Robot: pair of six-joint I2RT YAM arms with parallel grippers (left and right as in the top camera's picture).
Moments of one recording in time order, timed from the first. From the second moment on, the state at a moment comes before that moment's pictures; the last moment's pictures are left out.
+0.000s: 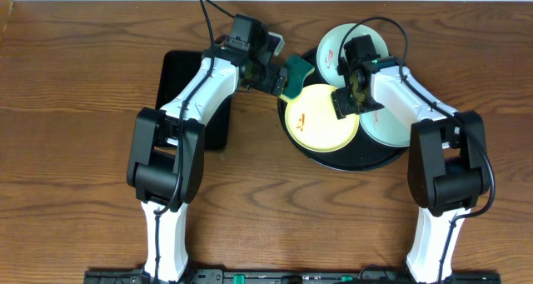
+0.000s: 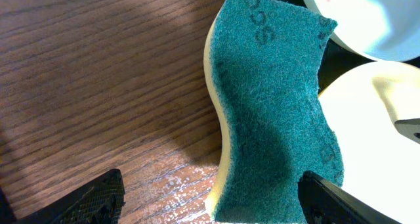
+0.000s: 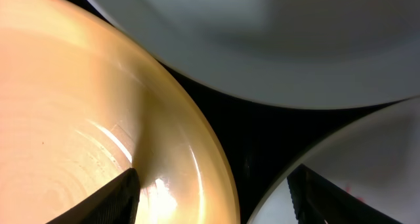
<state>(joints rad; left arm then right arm) -0.32 2.16 1.66 -0.58 0.31 0.05 0.25 2.12 1.51 -0.77 0.04 0.01</state>
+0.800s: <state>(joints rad) -0.32 2.16 1.66 -0.59 0.31 0.05 0.27 2.14 1.63 -0.84 0.04 -0.07</state>
